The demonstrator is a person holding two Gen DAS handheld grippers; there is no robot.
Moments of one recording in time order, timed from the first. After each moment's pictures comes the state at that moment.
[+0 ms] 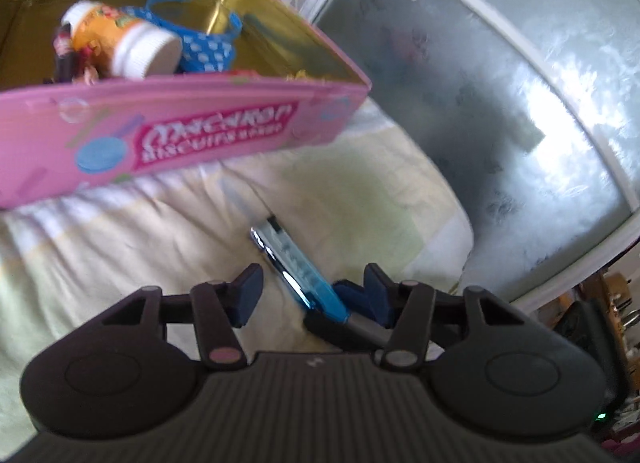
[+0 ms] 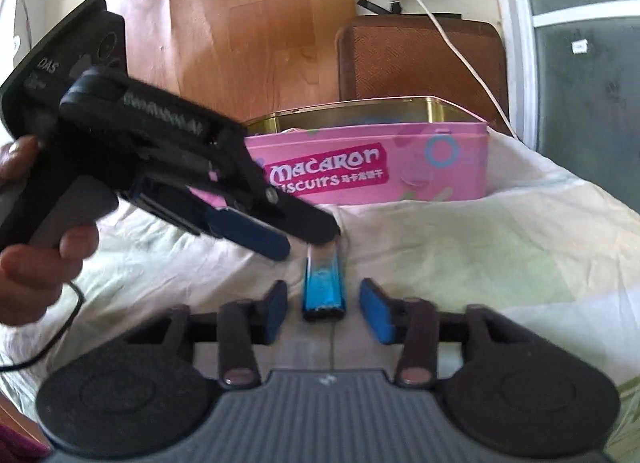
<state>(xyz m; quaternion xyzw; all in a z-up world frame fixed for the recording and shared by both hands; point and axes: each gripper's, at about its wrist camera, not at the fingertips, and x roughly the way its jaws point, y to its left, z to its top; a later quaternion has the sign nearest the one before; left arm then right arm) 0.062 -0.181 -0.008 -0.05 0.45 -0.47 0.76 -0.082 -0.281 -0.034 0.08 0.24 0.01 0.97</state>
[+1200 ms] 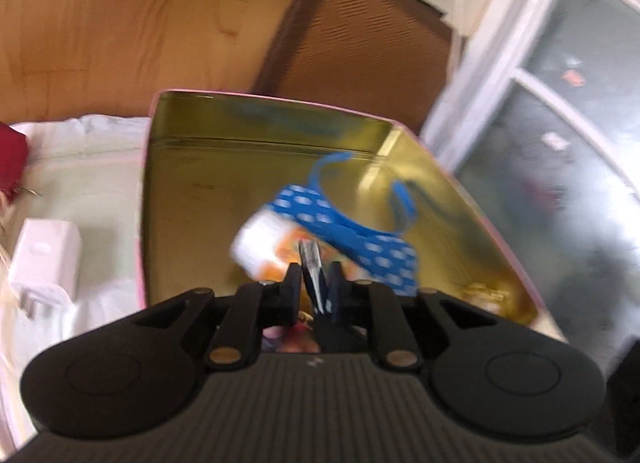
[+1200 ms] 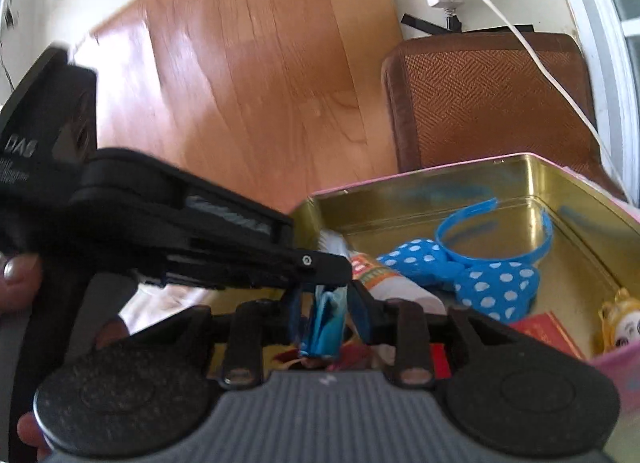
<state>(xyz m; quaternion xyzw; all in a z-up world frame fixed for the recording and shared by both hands) 0.202 -0.161 0.042 -0.06 0.36 -0.29 0.89 0.112 -0.266 0.002 0.10 0.17 0.05 0.98</state>
